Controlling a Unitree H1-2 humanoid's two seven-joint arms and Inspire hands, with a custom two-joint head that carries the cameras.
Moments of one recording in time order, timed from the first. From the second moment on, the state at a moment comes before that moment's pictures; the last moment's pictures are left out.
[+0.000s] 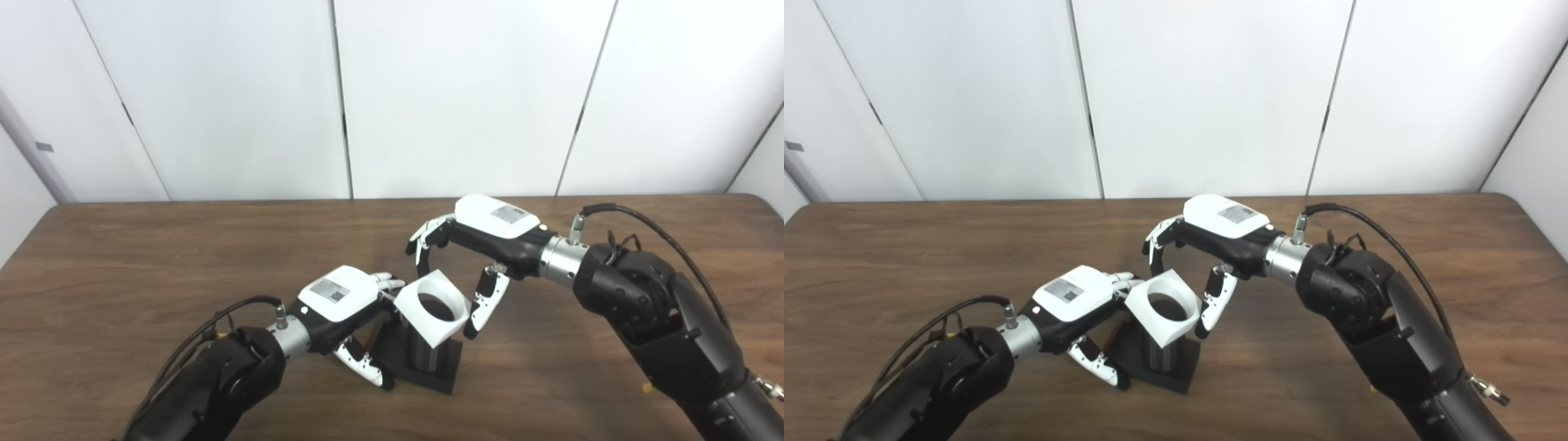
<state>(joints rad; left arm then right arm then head) -0.41 0.42 -0.57 0.02 0.82 -0.17 -0.33 -0.52 -0.43 0.32 -0.19 -0.50 -0.07 0.59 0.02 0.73</state>
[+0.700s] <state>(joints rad) -0.41 0.42 -0.58 0.01 0.82 -0.16 -0.34 -0.52 -0.44 0.35 -0.17 -0.52 -0.08 0.60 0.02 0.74</state>
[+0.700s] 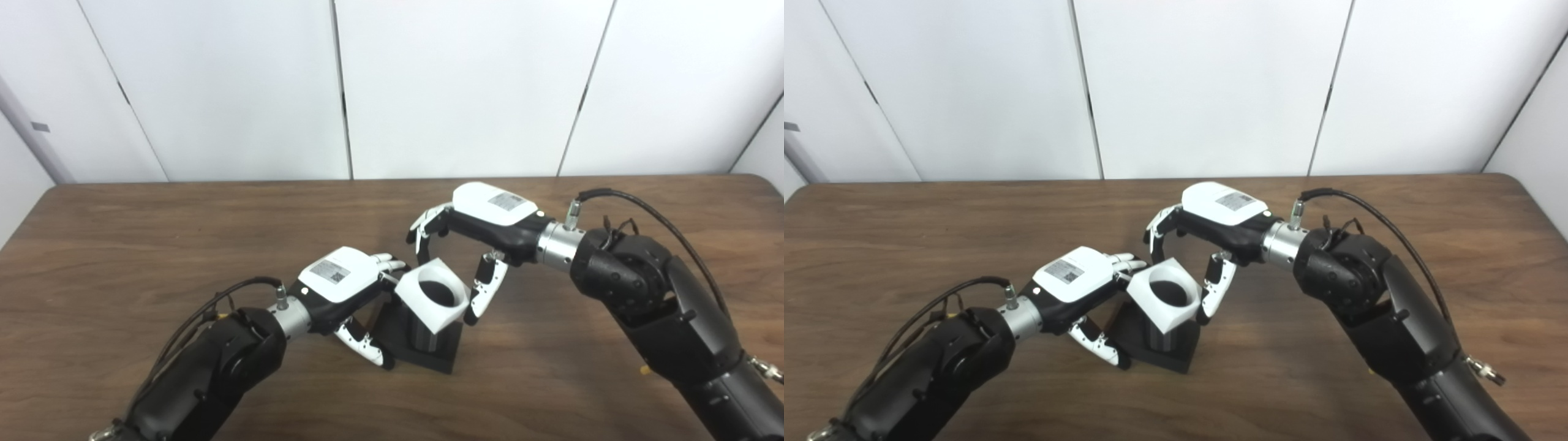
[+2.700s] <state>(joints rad) -0.41 0.41 -0.58 0.00 0.82 -0.13 -0.35 -0.58 -0.48 0.44 -0.20 -0.58 0.03 0.88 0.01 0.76</state>
